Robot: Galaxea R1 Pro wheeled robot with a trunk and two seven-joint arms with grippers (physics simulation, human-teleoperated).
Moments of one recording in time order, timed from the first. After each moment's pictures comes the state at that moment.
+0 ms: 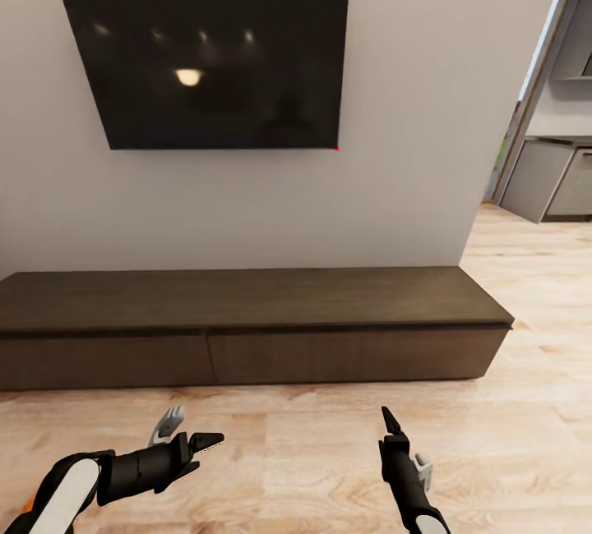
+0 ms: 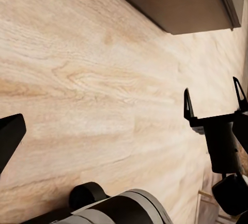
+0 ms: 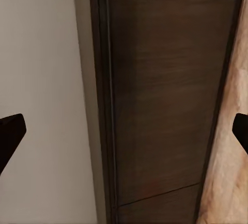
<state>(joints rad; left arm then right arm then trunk) -0.14 0.23 0.03 -1.35 1.03 1.04 -0.15 -0.26 0.16 -0.33 -0.68 -1.21 0.10 0.50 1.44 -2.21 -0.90</state>
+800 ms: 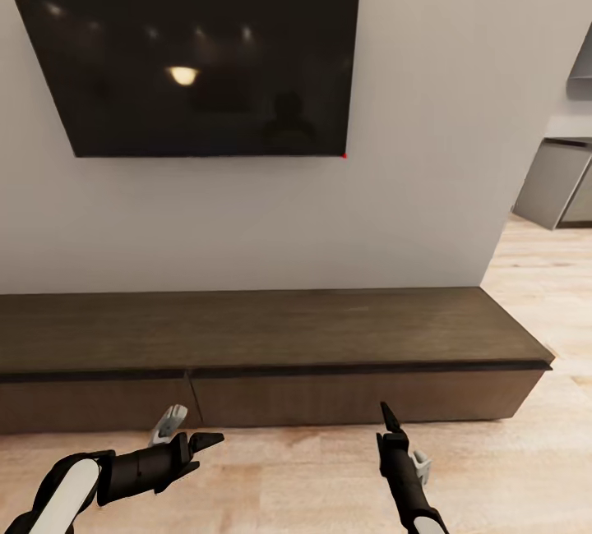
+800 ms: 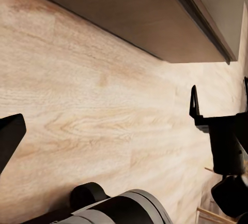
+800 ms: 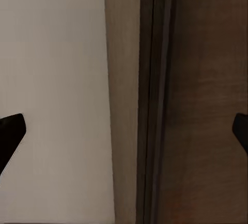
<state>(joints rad) -0.14 0.23 0.03 -1.35 1.03 1.04 -0.15 -0.26 0.16 -0.33 -0.67 -1.20 0.10 0.60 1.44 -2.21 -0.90</state>
